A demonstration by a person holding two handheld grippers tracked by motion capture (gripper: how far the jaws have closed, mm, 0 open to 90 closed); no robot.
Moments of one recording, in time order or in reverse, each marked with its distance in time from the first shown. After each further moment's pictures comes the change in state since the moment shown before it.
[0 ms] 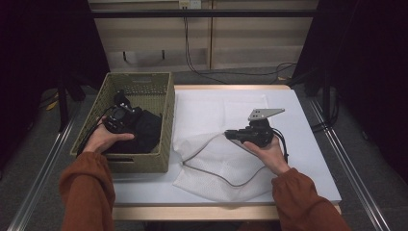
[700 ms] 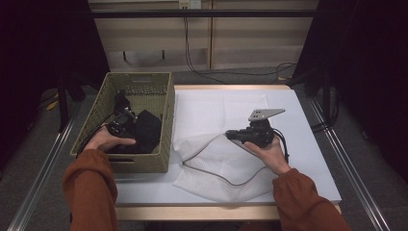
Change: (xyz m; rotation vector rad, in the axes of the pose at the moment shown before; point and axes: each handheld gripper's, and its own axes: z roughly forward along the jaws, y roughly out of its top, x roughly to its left) left arm -0.004 -0.005 0.017 0.145 -0.090 0.045; right arm -0.002 -0.002 -0.001 0.009 -0.008 0.003
